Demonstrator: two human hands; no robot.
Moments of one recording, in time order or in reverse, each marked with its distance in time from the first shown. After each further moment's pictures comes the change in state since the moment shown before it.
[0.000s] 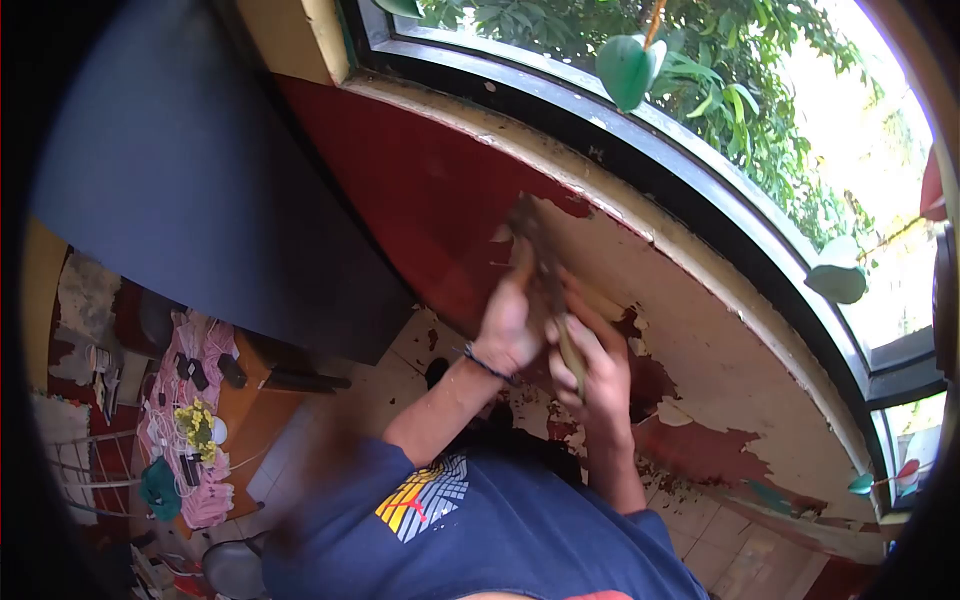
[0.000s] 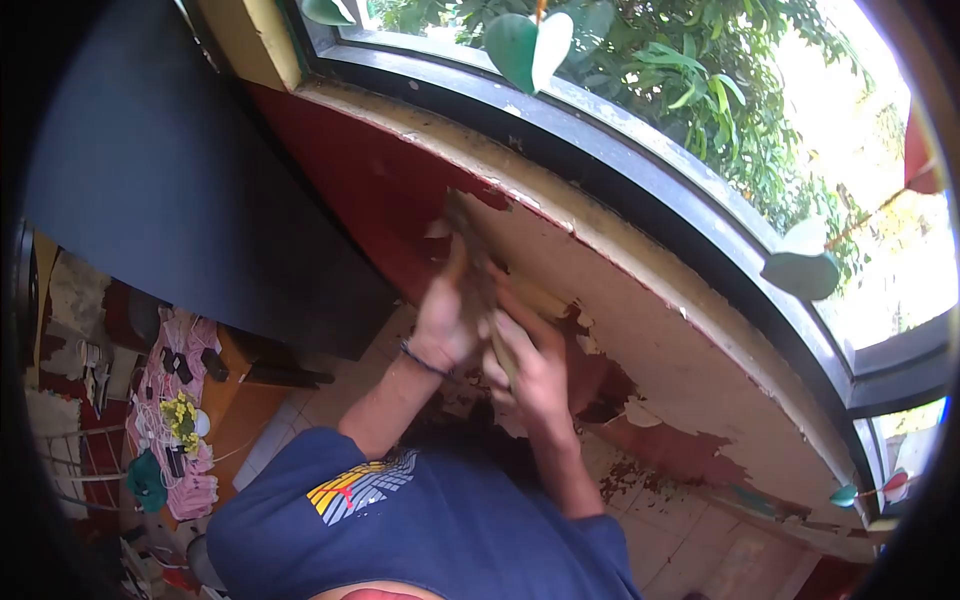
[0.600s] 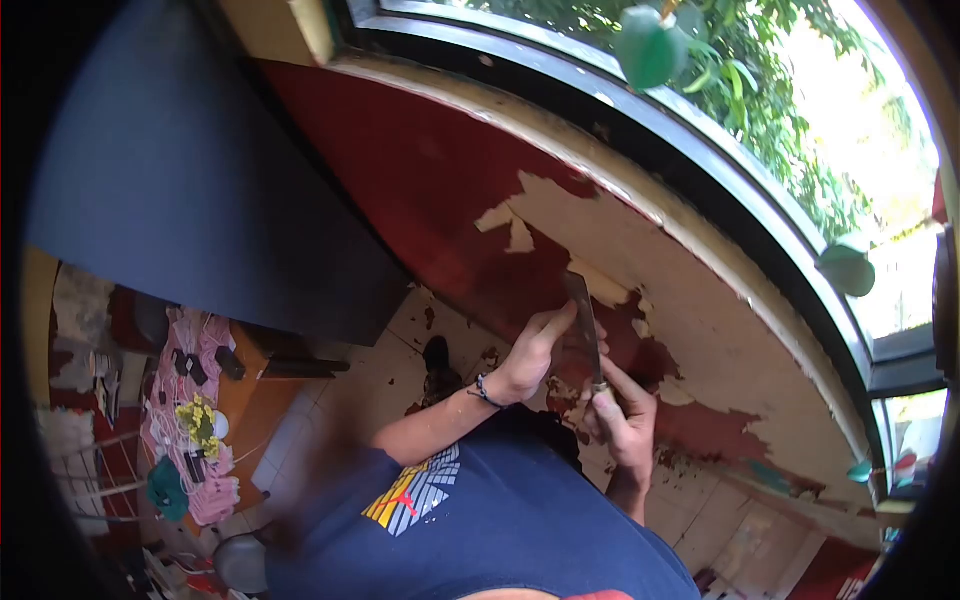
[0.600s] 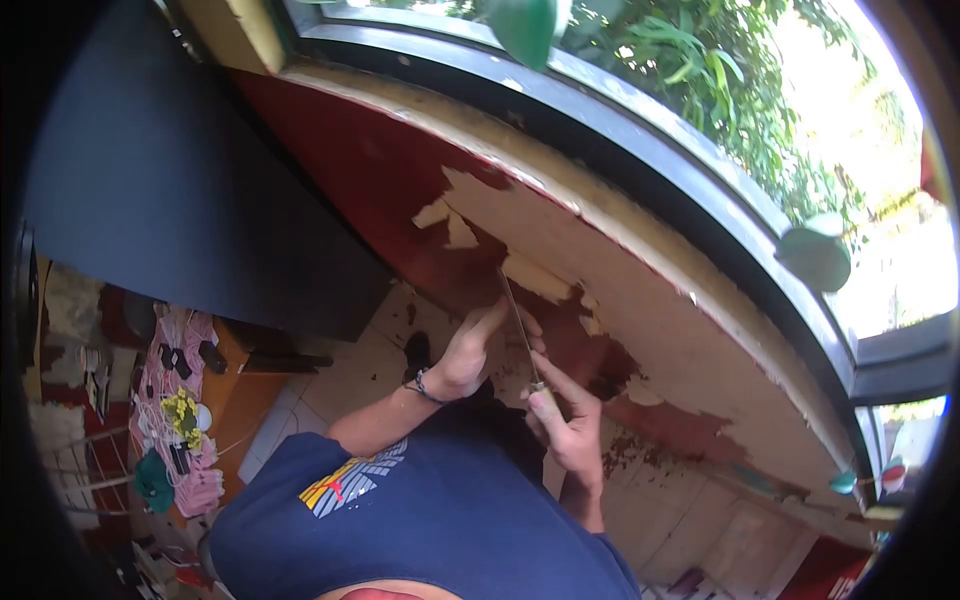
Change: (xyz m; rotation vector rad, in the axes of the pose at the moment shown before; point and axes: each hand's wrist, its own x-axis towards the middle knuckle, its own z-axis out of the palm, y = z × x) left_hand -0.036 -0.043 -0.026 0.403 -0.250 -0.099; right_hand -0.068 0.030 -0.067 -0.228 -0.008 -0.126
